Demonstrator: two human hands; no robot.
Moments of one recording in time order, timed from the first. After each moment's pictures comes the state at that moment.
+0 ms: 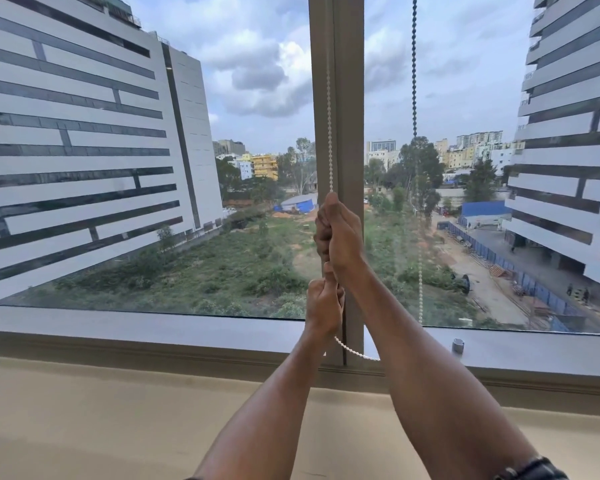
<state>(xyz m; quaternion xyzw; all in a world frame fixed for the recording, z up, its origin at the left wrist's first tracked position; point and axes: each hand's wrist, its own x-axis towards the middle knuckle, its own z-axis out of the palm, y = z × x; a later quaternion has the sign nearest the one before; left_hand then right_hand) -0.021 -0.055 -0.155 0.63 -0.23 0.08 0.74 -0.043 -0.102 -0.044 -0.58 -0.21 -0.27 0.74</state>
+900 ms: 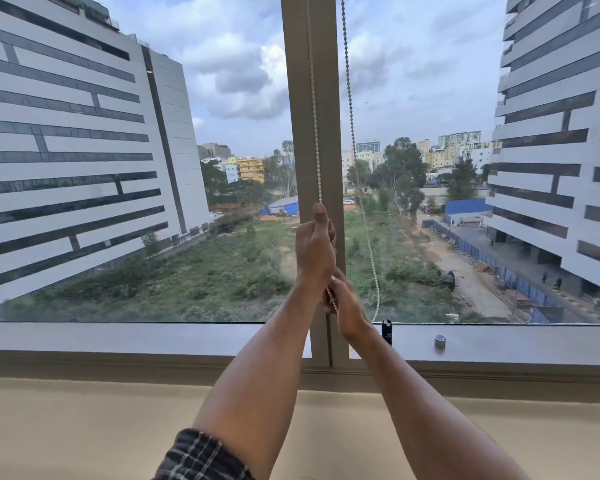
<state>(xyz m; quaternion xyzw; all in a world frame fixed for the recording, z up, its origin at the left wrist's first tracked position) -0.024 -0.083 -0.058 0.59 -0.25 0.16 0.75 -0.041 -0.143 -0.157 -0.64 -0.15 -0.24 0.71</state>
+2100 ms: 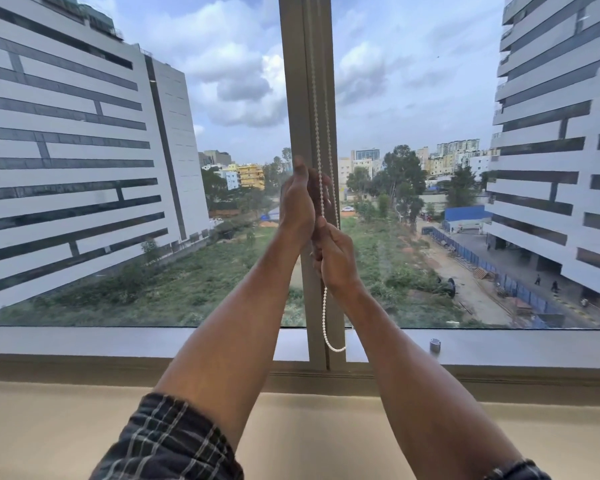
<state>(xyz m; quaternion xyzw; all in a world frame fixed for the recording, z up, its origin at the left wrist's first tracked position) -0.021 -0.064 0.024 0.55 -0.29 0.14 0.77 -0.058 -0.122 -0.064 -0.61 -0.17 -0.34 0.70</state>
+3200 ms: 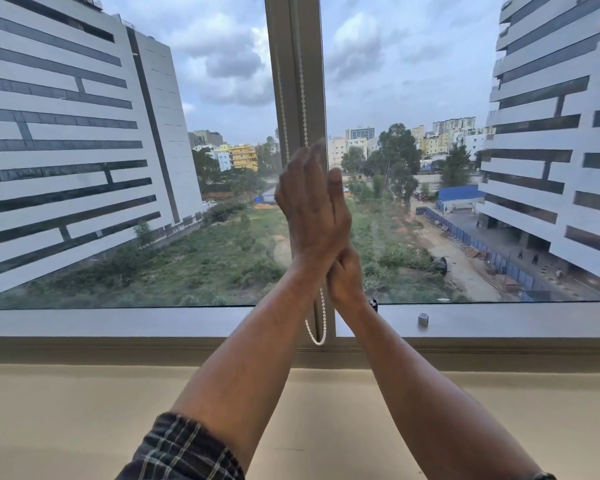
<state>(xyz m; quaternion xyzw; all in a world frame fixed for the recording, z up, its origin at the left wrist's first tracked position) -0.073 -0.096 -0.035 0.64 -0.28 0.57 0.44 -0.061 -0.144 -0.132 -0.62 -0.15 -0.42 0.64</state>
